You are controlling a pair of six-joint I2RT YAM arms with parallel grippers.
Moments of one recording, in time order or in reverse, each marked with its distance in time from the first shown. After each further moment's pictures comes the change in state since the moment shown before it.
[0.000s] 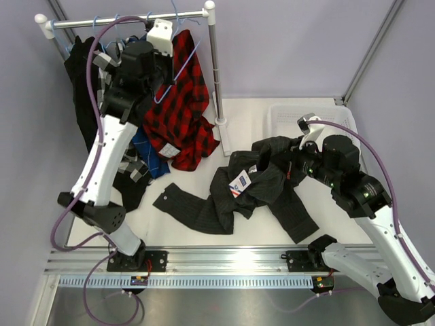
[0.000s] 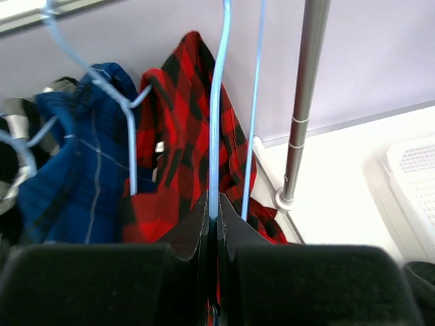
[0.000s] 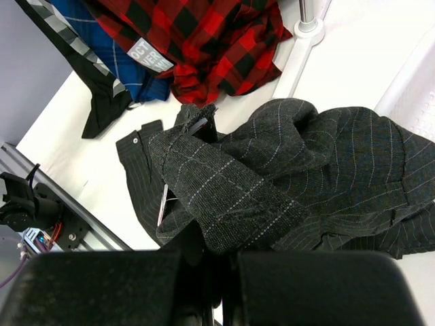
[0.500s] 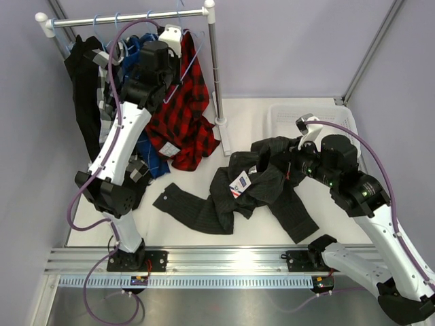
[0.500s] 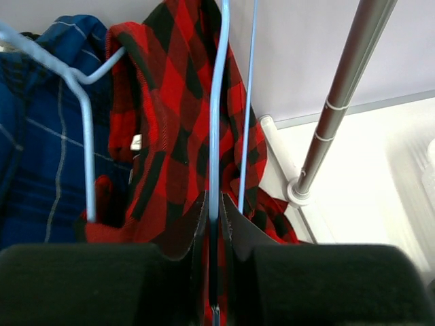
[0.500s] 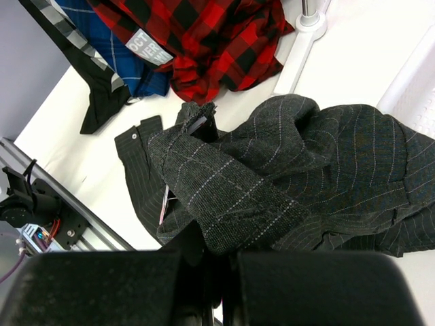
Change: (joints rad) left arm 0.043 0.198 0.052 0.016 -0.013 -0.031; right arm 0.000 0.005 -0.006 -0.004 -0.007 -0.005
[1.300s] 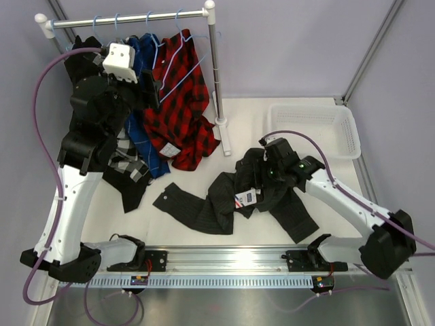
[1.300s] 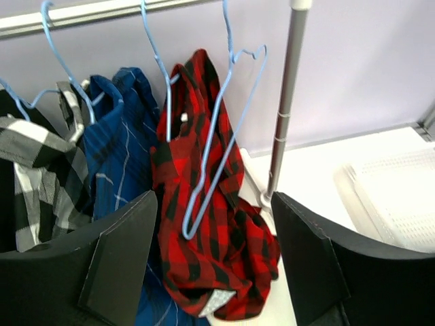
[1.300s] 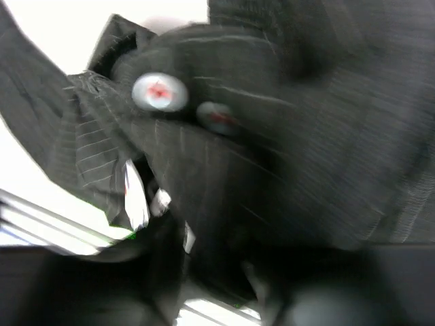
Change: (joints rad) left arm -0.001 -0.564 -0.365 0.061 0.092 -0.028; right arm 0.081 0.352 -0.190 -0.005 0.144 0.134
